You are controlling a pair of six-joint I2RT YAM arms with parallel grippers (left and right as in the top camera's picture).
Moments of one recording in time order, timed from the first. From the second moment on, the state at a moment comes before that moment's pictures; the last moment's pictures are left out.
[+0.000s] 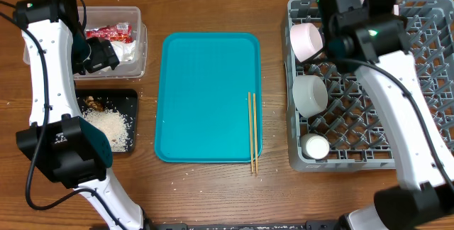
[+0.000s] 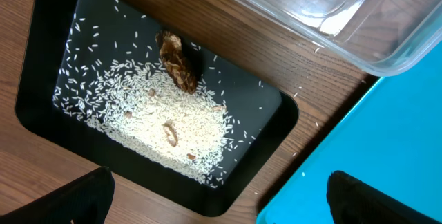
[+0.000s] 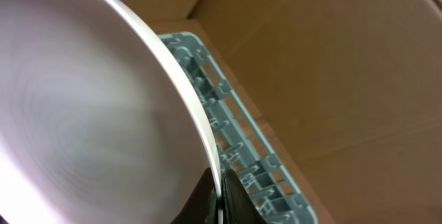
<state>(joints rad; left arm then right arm) 0.25 2.05 2.08 -1.53 -0.10 -0.26 0.29 1.71 1.84 -1.27 1.09 0.44</state>
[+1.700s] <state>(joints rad) 0.25 2.05 2.08 -1.53 -0.10 -0.26 0.61 1.84 1.77 -1.25 0.08 0.55</state>
